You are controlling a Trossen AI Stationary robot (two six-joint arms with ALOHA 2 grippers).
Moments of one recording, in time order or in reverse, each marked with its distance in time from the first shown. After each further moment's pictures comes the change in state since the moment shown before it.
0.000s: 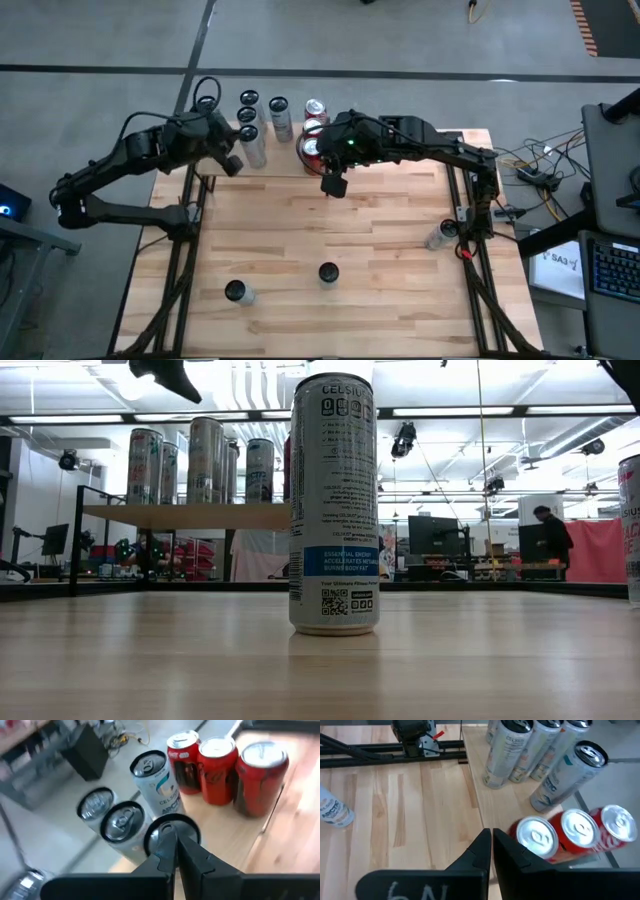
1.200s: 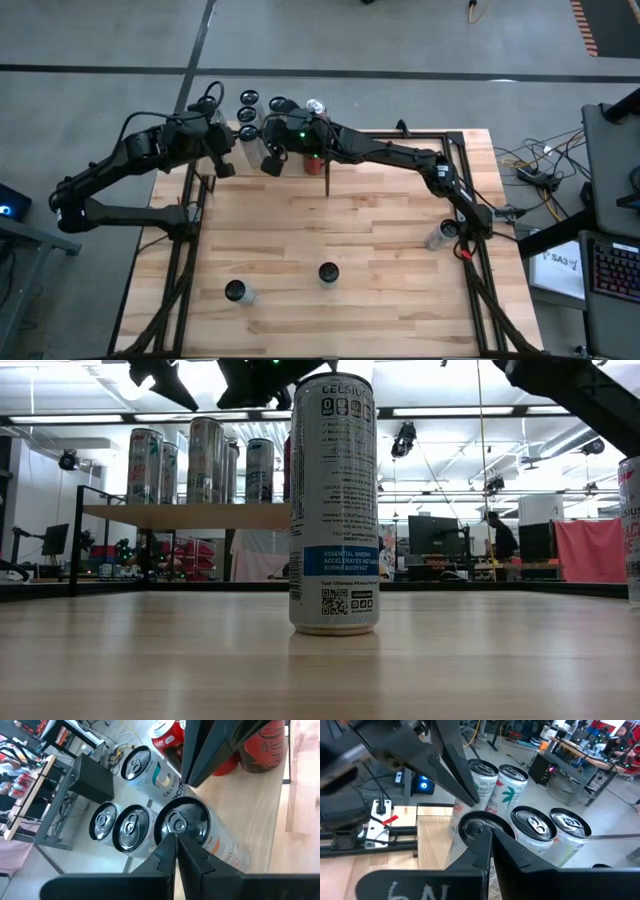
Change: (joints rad) left arm 0.059 -0.022 -0.042 0.012 0.047 0.444; right arm -0.114 0.331 -0.005 0.813 0.000 -0.224
